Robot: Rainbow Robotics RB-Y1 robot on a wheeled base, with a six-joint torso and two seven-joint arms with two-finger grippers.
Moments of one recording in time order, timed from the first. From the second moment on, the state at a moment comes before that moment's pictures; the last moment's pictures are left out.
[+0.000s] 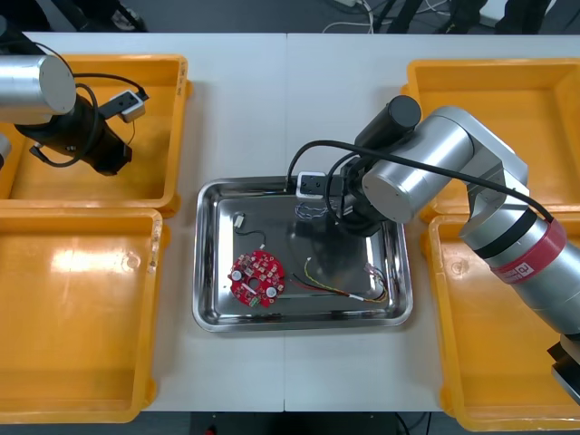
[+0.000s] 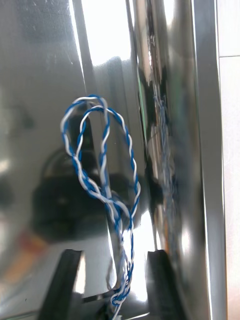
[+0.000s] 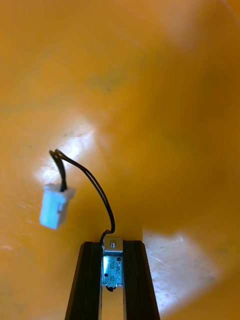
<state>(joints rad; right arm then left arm) -0.70 -0.46 0.57 -1.65 -0.53 1.39 2.27 -0.90 0.64 -0.19 -0.91 0.72 1.23 -2.30</state>
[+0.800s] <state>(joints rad) -0.70 -0.47 0.49 -1.86 -0.53 1.73 2.26 -0.89 0.66 -0.17 -1.47 0.63 1.73 -1.98</state>
